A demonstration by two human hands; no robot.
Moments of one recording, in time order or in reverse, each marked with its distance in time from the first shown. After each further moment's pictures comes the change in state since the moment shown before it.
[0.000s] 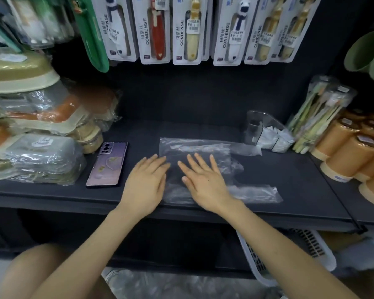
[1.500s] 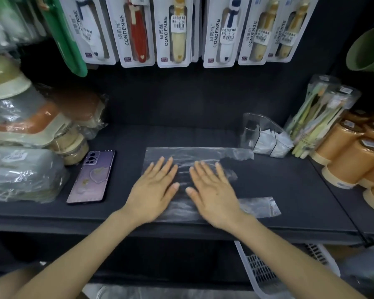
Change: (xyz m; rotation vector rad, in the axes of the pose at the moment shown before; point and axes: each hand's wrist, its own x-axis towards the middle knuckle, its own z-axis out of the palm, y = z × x) left_hand 0.032 0.008 0.025 -0.099 -0.338 0.008; right_hand -0.010 0.027 0.000 -0.002 -0.012 0.043
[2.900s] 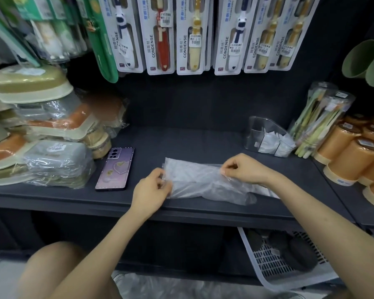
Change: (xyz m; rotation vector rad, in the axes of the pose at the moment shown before) left_hand -0.041 0.006 -0.014 -0.558 0.255 -0.460; right_hand 0.010 0.048 -0.065 0.520 -0.148 0.169
